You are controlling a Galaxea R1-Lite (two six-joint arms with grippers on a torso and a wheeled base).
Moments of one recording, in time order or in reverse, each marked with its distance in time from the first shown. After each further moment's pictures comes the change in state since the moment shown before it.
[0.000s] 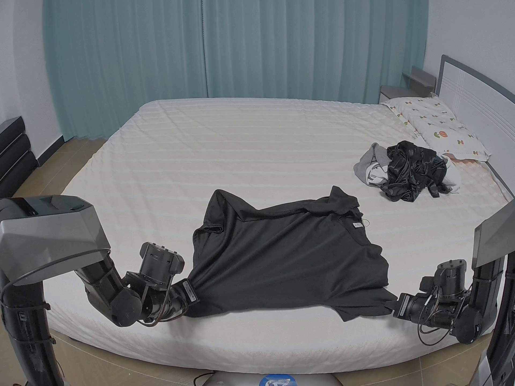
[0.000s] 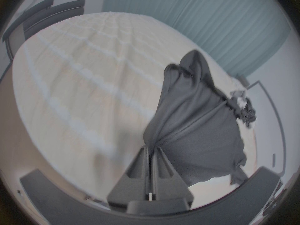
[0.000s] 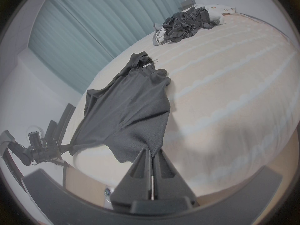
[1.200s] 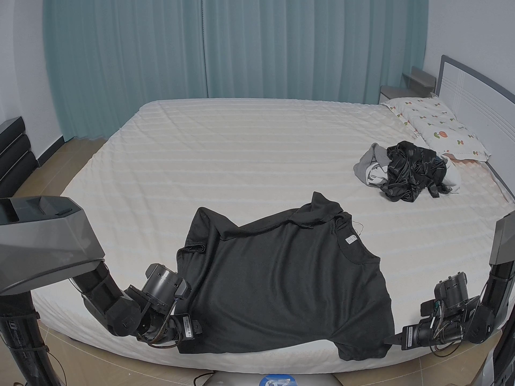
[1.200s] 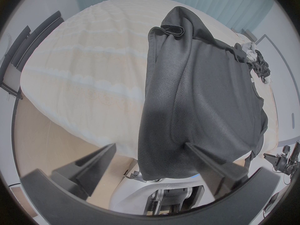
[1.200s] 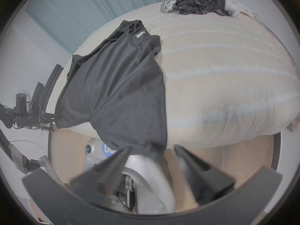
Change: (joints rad) left arm -0.066 -0.049 0.041 0.235 0.004 0.144; right arm 0.009 -0.150 0.012 0.421 -0.009 -0.227
